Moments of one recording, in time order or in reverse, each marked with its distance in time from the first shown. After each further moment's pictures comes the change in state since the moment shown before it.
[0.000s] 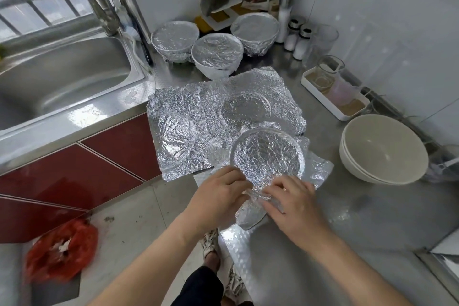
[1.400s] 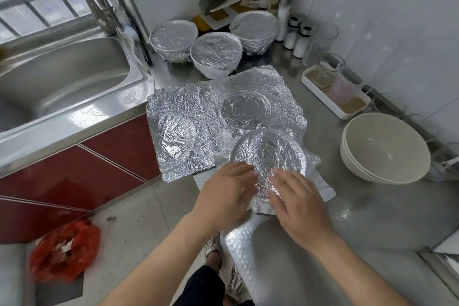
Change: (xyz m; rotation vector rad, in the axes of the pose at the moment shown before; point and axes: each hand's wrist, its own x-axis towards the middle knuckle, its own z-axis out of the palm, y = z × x) left_hand 0.020 0.021 -0.013 -0.003 -0.077 -0.170; right_hand 0.001 0.003 -0.002 -0.070 -0.016 0.045
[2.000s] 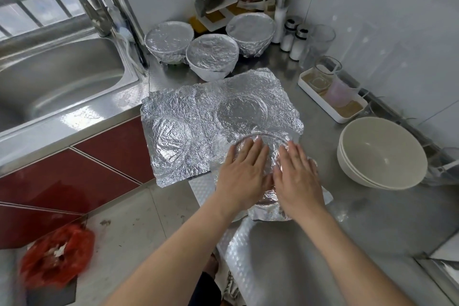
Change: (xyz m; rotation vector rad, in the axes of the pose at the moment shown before) left_hand 0.055 0.004 0.034 0.332 -0.324 -0.187; right_hand 0.048 0.014 0.004 -0.080 -0.151 0.317
